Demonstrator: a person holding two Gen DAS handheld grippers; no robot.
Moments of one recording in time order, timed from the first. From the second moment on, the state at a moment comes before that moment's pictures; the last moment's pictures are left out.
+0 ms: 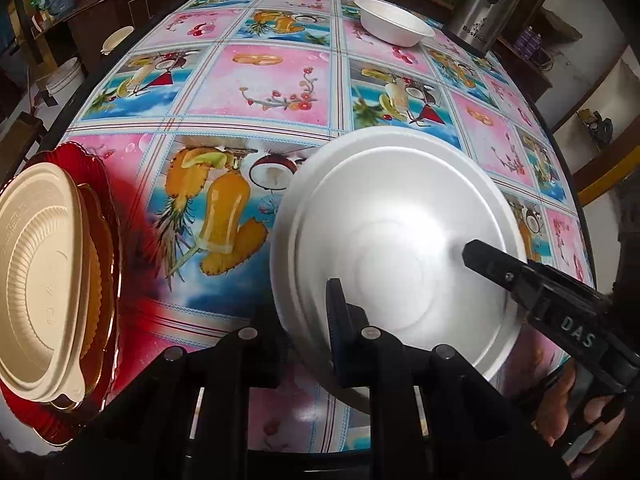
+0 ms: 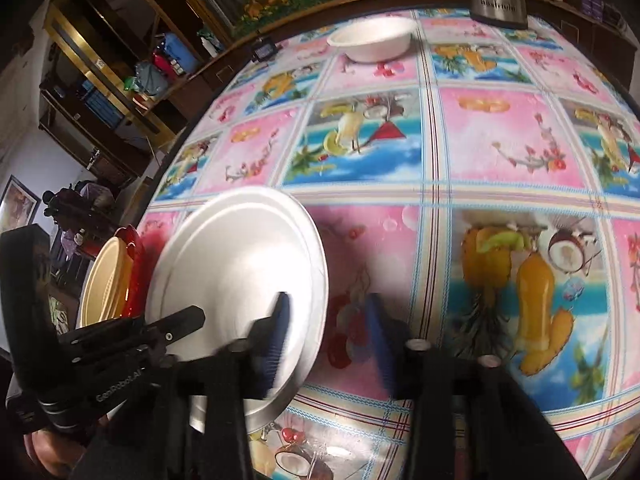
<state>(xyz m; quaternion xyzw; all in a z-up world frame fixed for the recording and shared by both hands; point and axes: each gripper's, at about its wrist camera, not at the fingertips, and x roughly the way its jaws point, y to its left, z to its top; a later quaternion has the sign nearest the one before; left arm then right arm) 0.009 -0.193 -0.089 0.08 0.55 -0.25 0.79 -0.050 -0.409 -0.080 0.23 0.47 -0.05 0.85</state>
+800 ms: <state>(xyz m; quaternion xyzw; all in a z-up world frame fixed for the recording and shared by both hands) 0.027 -0.047 0.006 0.03 0.42 -0.14 0.90 0.031 -0.272 -0.010 0.19 0.41 0.09 0.89</state>
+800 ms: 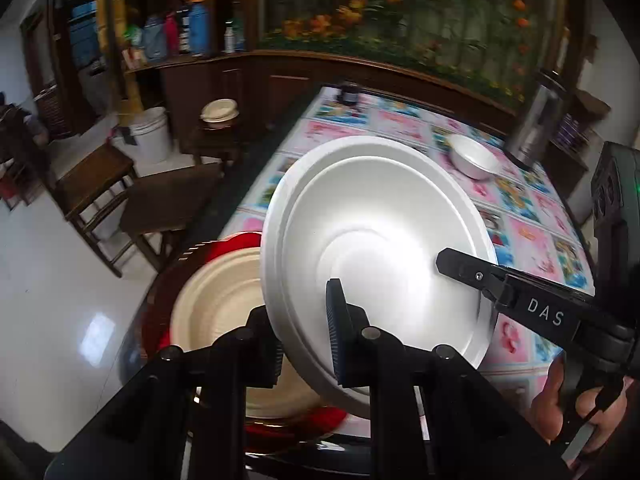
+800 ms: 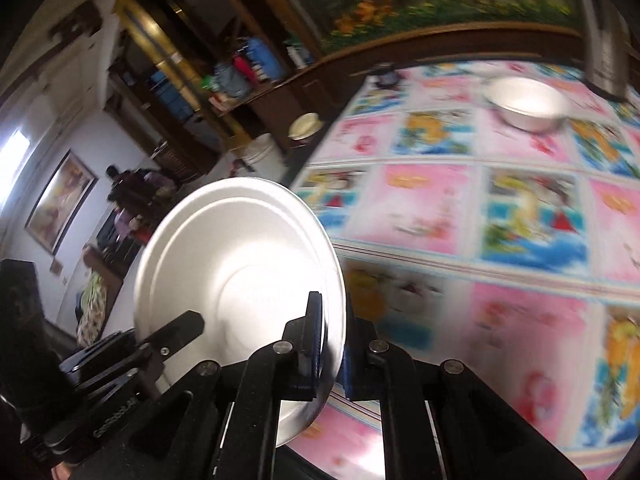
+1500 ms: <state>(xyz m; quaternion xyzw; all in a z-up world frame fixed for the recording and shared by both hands) 0.043 0.033 -0.025 -0.02 0.42 -0.02 0.91 0.039 -0.221 -0.036 0.10 0.36 0.10 0.92</state>
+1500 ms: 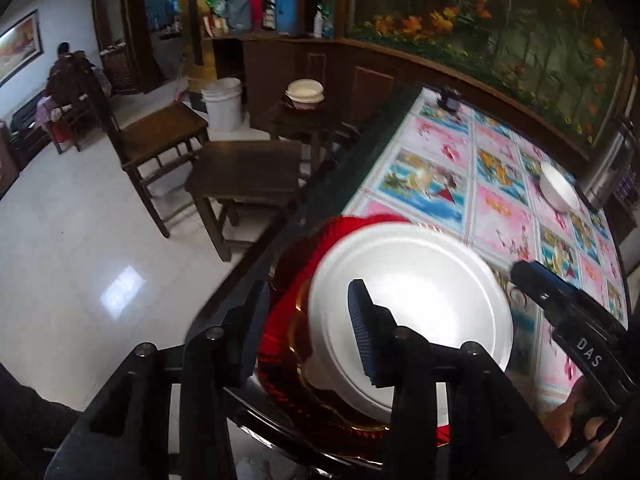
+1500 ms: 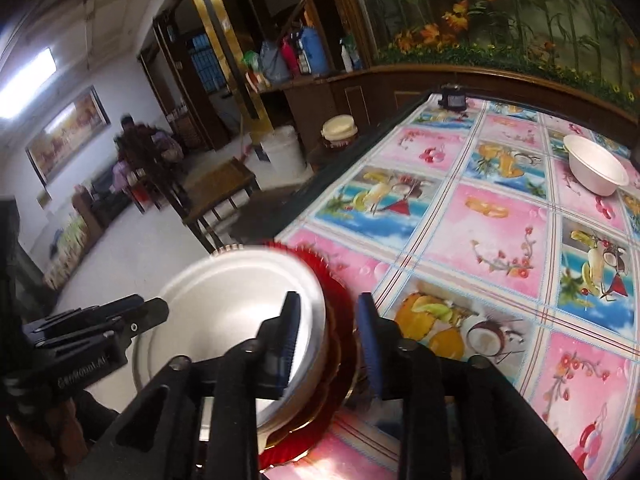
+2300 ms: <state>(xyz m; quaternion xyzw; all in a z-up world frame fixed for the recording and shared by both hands) 0.076 -0.174 0.047 0.02 0.38 -0.17 0.91 -0.035 -0.495 0.045 0.18 0.11 -0.16 0.97</state>
